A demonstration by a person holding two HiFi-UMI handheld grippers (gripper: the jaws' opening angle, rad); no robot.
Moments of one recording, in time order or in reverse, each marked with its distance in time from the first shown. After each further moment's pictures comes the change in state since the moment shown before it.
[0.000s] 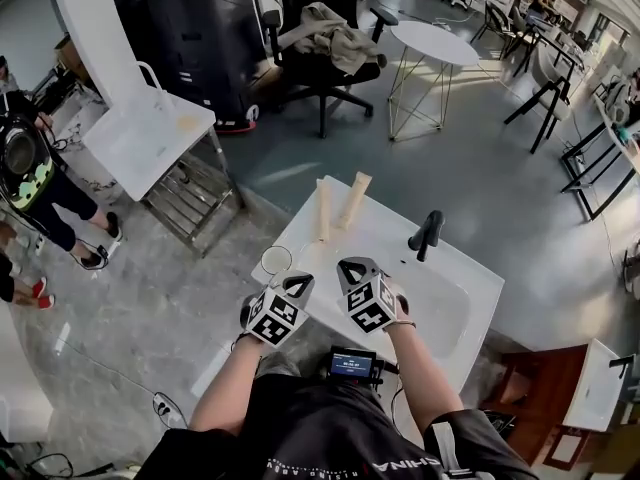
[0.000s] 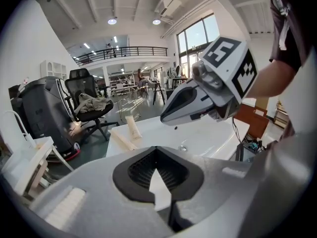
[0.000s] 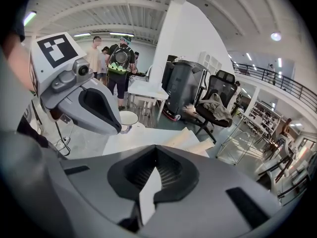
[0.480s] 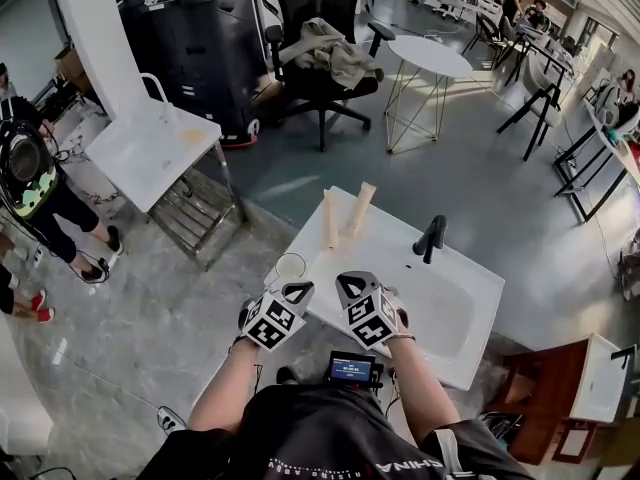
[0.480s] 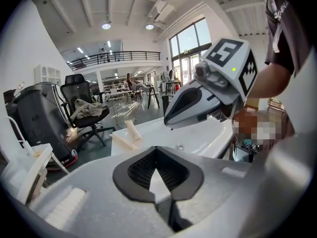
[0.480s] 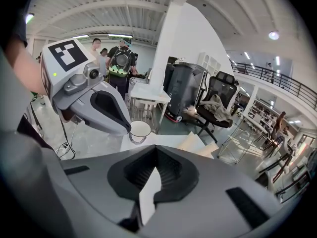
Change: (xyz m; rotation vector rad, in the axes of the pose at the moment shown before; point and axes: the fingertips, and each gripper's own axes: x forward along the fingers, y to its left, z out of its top) left arm -0.042 0.009 -0.010 0.058 -0.043 -0.061; right arm -0.019 0.047 0.029 0.027 -0.004 0.002
